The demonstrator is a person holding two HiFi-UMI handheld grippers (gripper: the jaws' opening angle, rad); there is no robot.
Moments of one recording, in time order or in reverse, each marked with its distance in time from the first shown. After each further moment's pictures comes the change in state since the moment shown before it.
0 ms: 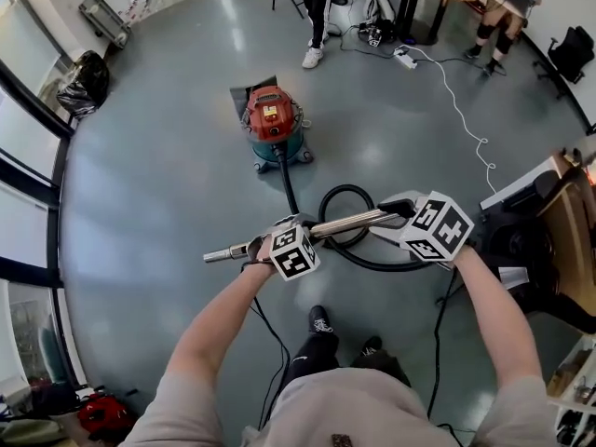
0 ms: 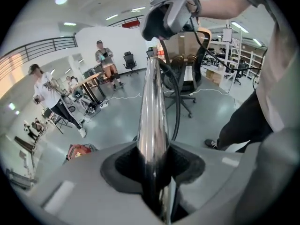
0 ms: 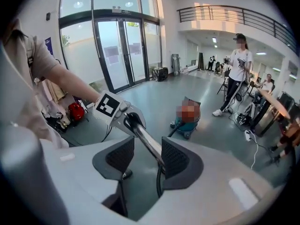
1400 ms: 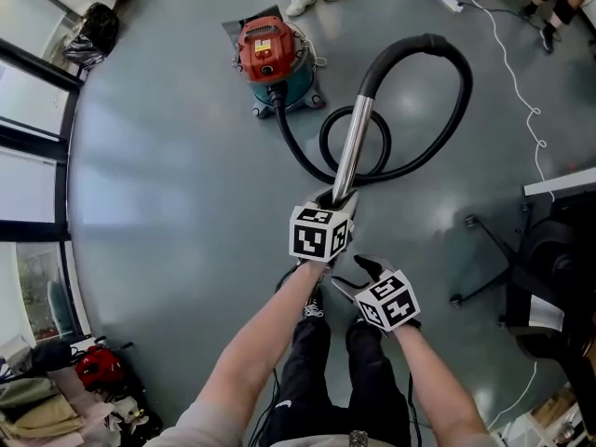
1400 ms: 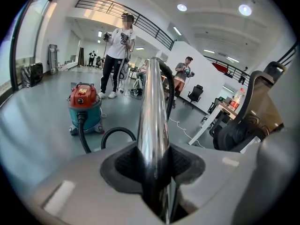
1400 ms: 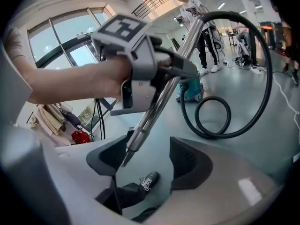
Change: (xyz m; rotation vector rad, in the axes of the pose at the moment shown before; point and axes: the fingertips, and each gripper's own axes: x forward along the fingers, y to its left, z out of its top) left arm 0.209 0.056 0.021 -1.039 -0.294 0.266; right arm 0.221 0.011 -0.246 0.461 -0.100 0.145
